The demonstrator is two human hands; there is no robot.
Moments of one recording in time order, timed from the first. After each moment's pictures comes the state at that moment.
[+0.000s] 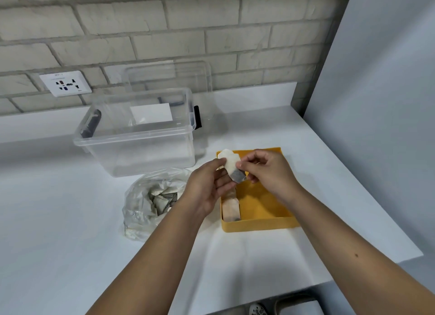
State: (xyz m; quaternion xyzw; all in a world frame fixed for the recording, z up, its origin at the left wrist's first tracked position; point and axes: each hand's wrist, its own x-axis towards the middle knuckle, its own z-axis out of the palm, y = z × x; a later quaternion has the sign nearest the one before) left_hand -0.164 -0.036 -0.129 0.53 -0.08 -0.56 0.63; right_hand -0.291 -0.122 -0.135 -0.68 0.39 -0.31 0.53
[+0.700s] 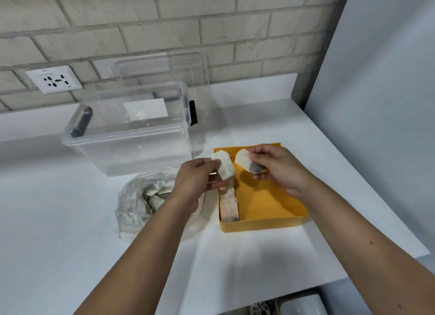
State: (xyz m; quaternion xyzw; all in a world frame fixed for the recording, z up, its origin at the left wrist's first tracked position) left_hand -0.145 -0.038 -0.137 0.65 -0.19 -0.46 0.58; right_hand -0.304 -0.150 -0.137 -0.60 0.41 -0.23 0.65
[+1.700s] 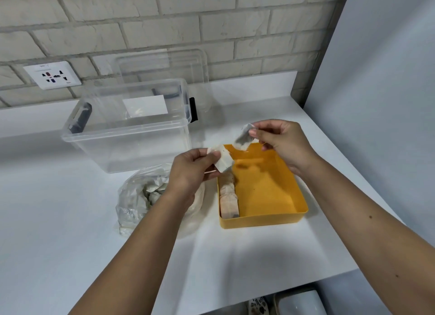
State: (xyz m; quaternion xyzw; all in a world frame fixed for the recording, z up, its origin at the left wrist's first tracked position) left_hand -0.143 -0.035 -0.129 0.63 -0.21 -0.43 0.61; right_hand -0.298 -0.177 -0.122 -0.68 0.37 -0.35 0.53
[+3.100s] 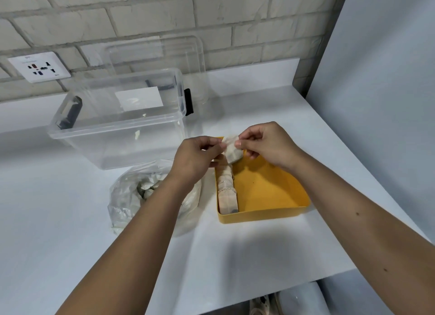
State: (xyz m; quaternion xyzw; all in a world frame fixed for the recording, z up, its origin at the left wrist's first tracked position) left_hand -0.136 -0.061 -0.135 0.69 -0.33 -0.37 0.53; right_hand -0.282 -0.179 -0.140 -0.75 0.37 -0.23 0.50
